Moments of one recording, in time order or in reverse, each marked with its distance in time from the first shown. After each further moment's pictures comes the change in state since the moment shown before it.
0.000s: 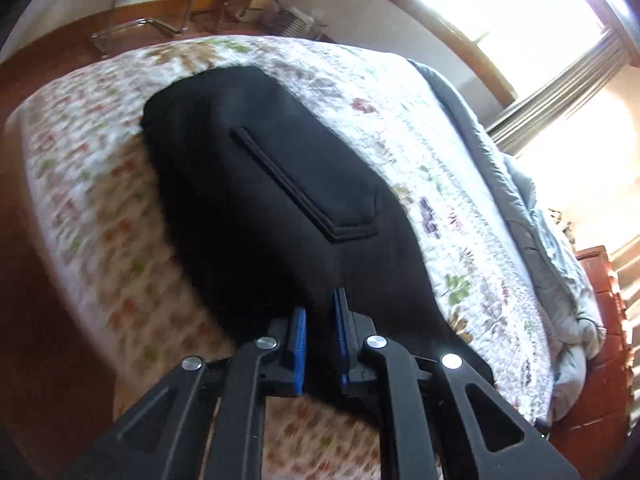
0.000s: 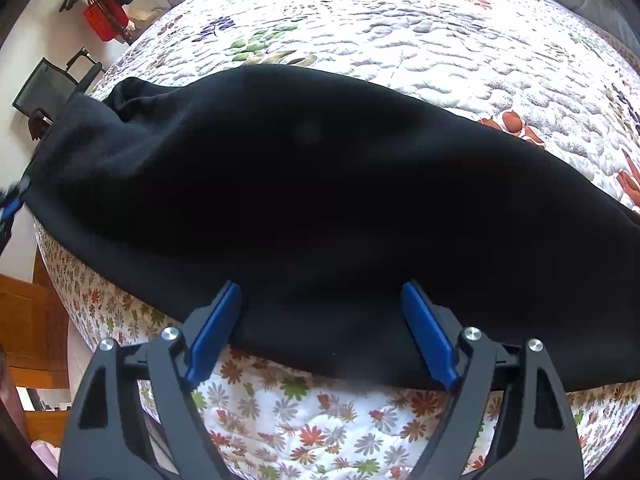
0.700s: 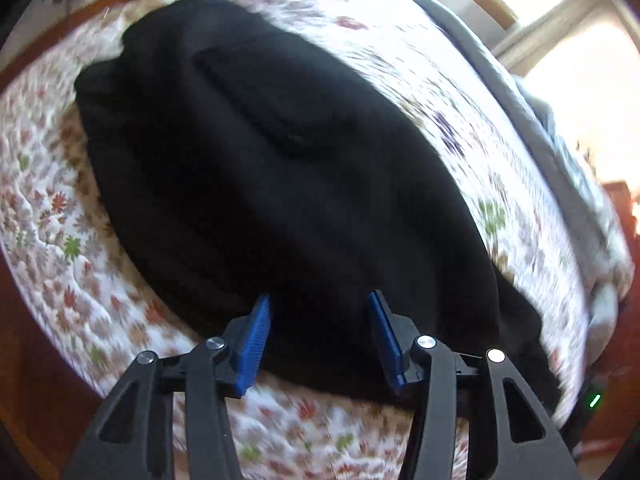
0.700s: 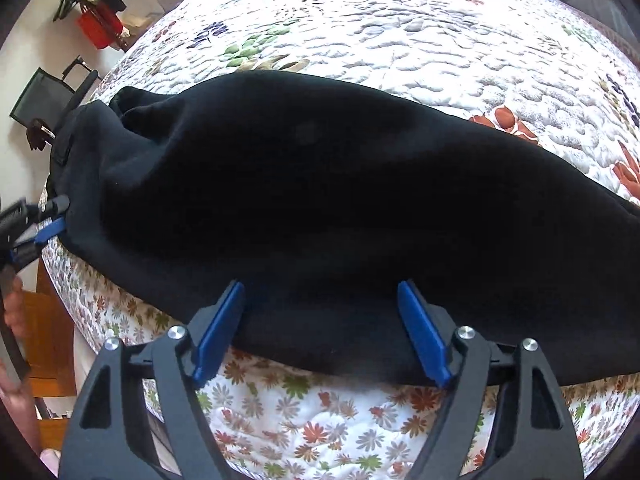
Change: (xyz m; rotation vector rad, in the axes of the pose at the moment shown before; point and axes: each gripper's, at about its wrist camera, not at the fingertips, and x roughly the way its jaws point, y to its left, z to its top) left arm 0.064 -0.009 0.022 0.099 0.223 0.028; right arm -0.005 0.000 -0.001 0.029 -0.003 0.000
